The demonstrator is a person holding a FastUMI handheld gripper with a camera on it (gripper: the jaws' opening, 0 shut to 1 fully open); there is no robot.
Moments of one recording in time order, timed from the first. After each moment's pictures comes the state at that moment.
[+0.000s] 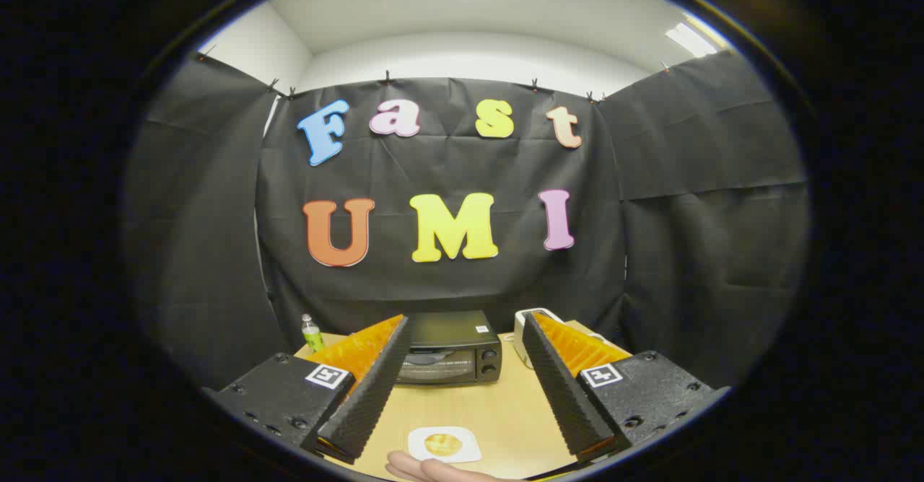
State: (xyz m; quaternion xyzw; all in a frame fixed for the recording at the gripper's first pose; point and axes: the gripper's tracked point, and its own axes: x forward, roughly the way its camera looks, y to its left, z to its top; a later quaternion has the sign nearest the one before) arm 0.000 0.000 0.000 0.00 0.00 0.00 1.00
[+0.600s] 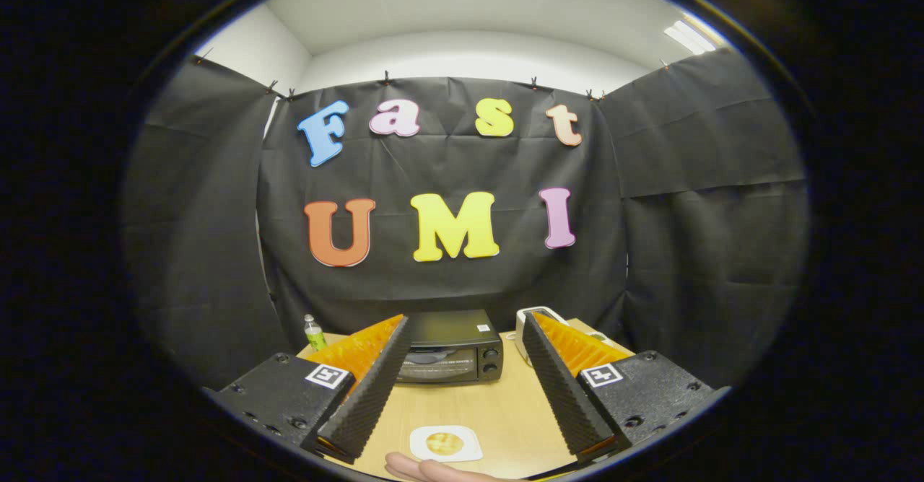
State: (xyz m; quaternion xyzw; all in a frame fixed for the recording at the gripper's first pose) arm 0.001 -0.001 -0.005 0.01 0.00 0.01 1.00
